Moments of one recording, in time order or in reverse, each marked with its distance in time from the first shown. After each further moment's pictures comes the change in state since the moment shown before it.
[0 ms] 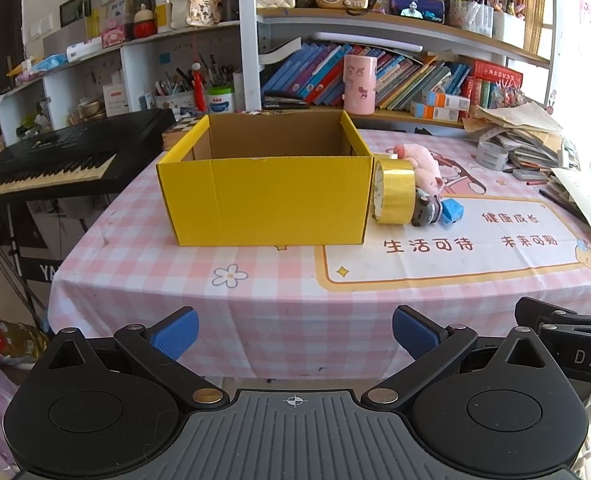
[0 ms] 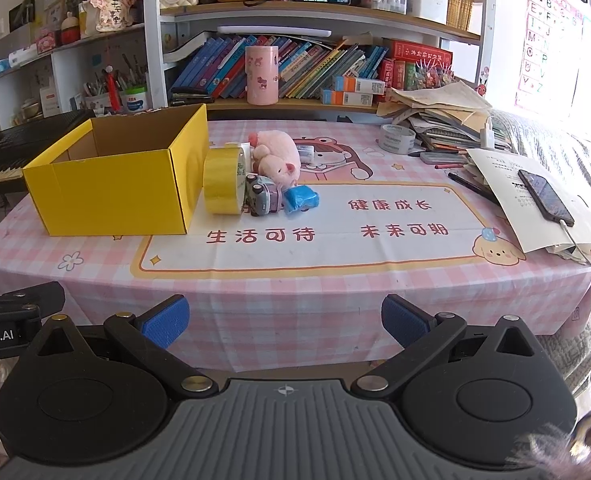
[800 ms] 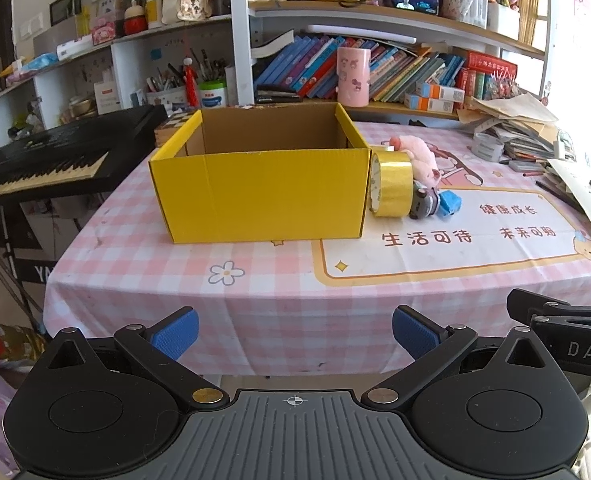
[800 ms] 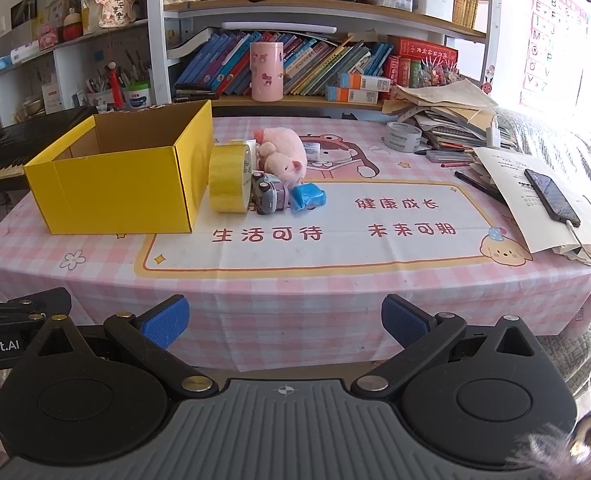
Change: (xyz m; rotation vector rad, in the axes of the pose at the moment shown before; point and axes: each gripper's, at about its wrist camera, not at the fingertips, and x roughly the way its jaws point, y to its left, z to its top) left arm 0.006 0.002 0.004 0.020 0.025 -0.020; right arm 0.003 0.005 -0.002 -0.003 0.008 0.003
